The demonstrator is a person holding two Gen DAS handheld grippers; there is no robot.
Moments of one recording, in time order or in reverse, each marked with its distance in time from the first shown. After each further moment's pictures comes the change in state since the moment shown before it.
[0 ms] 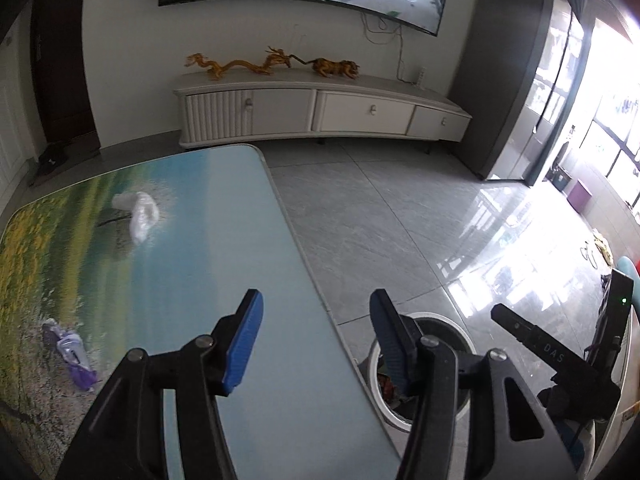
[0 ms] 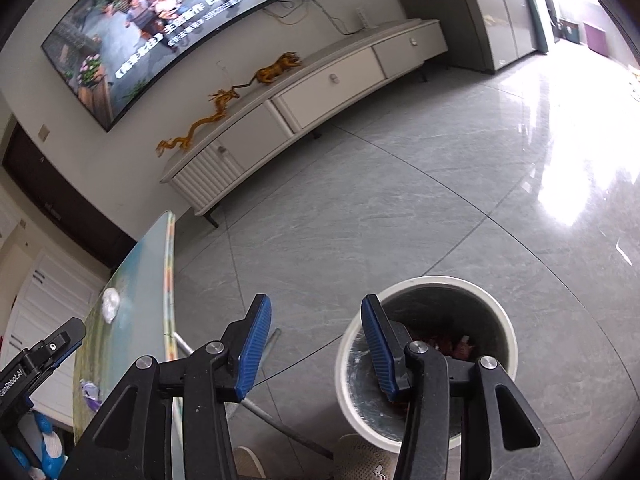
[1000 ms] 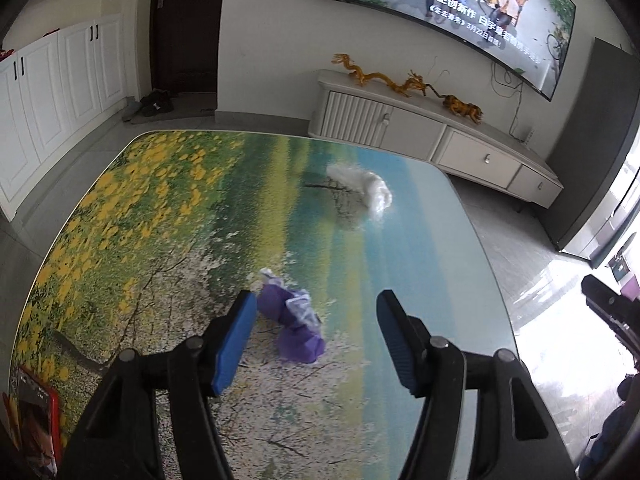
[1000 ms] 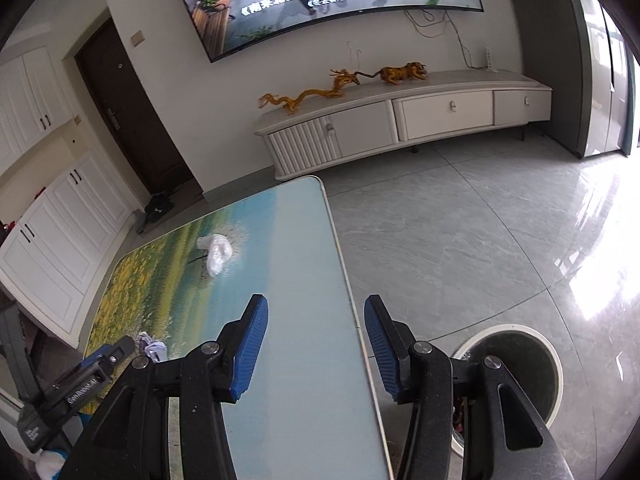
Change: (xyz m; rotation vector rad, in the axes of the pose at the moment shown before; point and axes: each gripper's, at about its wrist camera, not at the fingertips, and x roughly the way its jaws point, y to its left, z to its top) left arm -0.060 0.173 -0.055 -0.294 -0.047 0.240; right arm 0.005 0.191 -0.023 -0.364 0.028 0.107
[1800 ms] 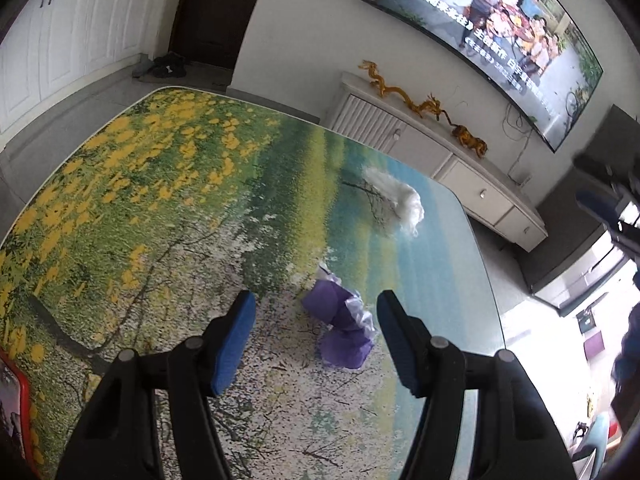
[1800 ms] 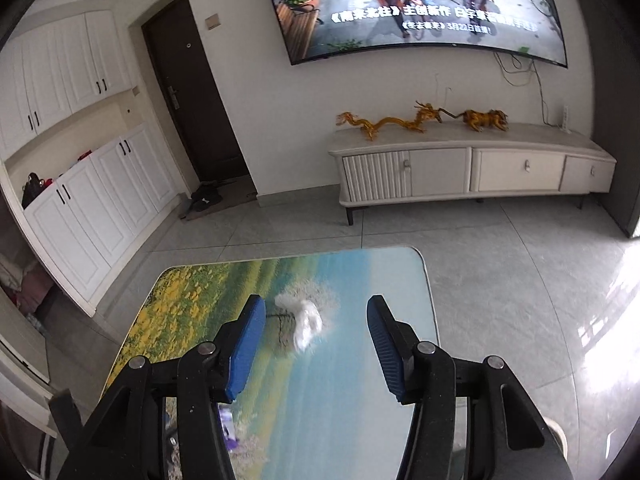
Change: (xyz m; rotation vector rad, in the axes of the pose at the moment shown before) left arm 0.020 0.063 -0.012 -0.180 0.008 -0.117; right arm 0.042 0.108 0.082 -0.212 -0.031 0.135
